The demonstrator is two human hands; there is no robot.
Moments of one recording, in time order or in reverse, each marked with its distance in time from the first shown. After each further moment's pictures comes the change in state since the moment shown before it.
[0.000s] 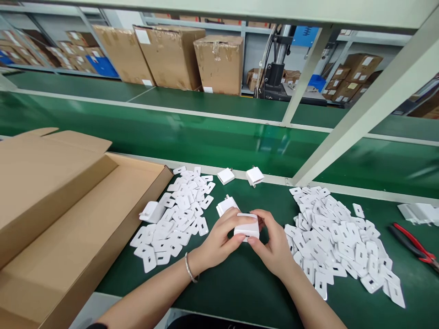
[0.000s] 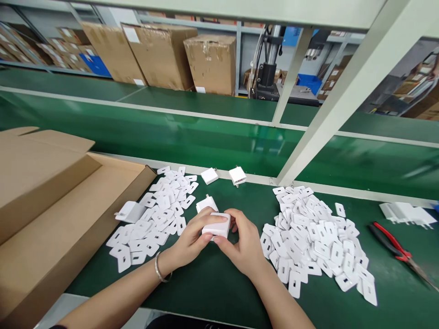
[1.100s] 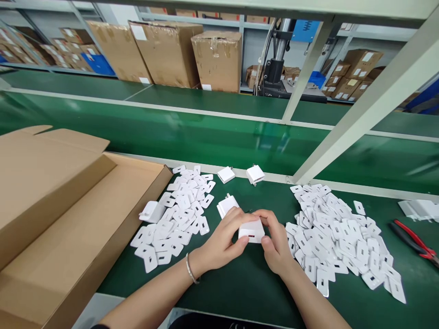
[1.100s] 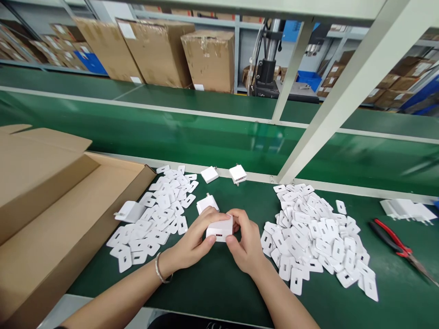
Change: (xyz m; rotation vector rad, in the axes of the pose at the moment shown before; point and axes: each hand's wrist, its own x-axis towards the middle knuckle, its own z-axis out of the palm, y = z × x) left_hand 0.004 0.012 -0.003 0.023 -0.087 -0.015; right_hand -0.004 0.008 0.006 0.130 -0.001 0.032
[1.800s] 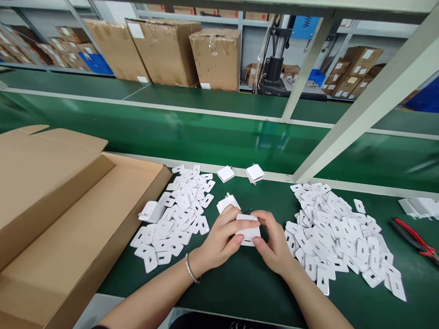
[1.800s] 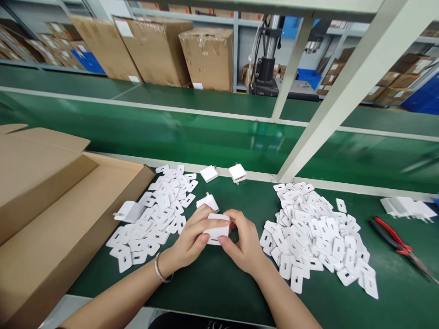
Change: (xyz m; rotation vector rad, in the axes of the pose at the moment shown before) left_hand -0.001 -0.003 -0.004 0.142 0.097 0.116; right_hand 0.001 -0.002 -0.001 -0.030 -0.046 -0.110
